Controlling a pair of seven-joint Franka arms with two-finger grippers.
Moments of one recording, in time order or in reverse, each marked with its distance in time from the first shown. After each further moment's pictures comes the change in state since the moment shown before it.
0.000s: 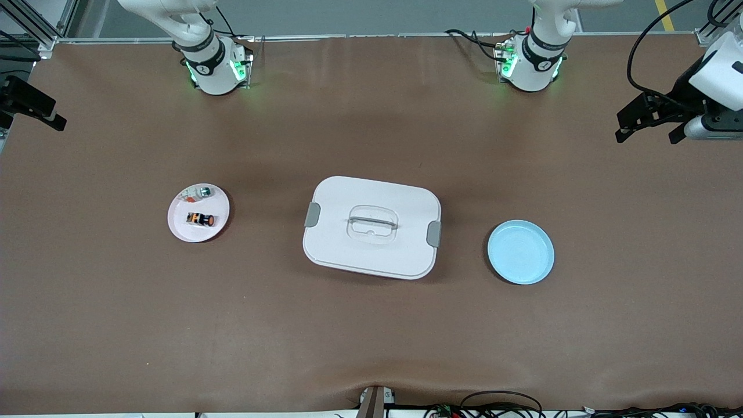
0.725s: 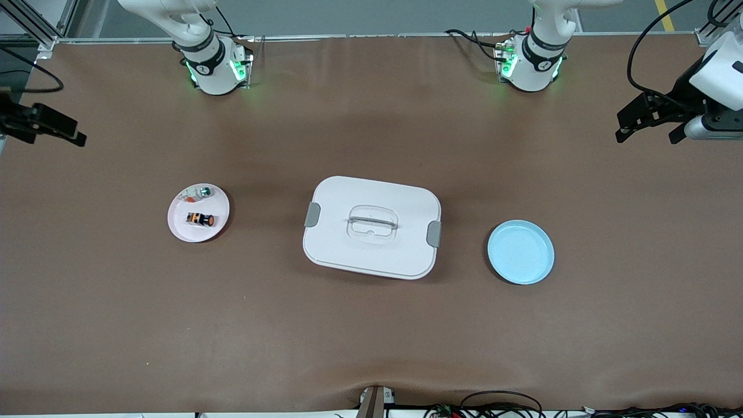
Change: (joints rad) left arm 0.000 0.000 0.000 0.001 0.000 0.000 0.000; right arm -0.001 0.039 -0.001 -0.113 0.000 0.053 0.016
